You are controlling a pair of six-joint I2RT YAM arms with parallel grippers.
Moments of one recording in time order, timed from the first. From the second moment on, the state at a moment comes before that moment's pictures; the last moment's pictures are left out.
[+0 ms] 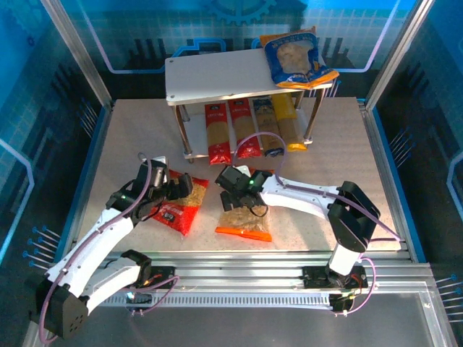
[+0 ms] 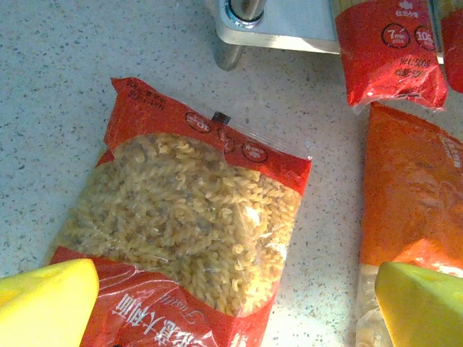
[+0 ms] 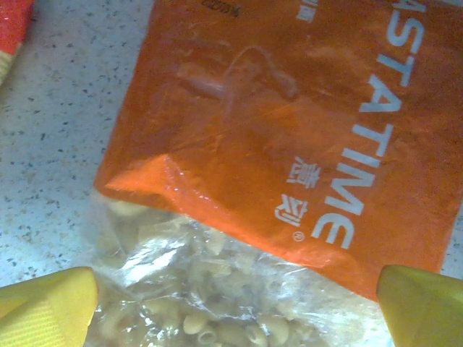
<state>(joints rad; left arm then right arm) -0.35 0.92 0.73 -0.63 -0.10 -0.53 0.96 1.73 1.24 -0.78 0.32 0.70</state>
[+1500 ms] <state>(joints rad) -0.32 0.97 0.70 -0.61 -0.06 -0.52 0.76 1.64 0.96 -0.52 0.00 0.61</state>
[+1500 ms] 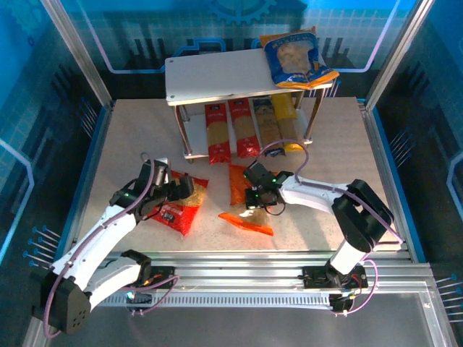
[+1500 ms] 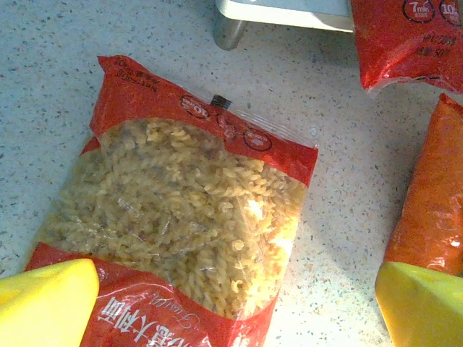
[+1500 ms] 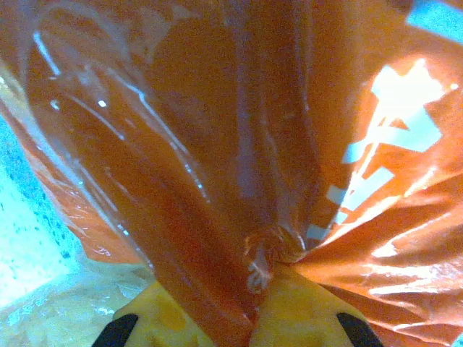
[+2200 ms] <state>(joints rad) -0.32 1.03 0.76 -0.57 -0.02 -0.52 0.76 1.24 1.02 -0.87 0.08 0.42</state>
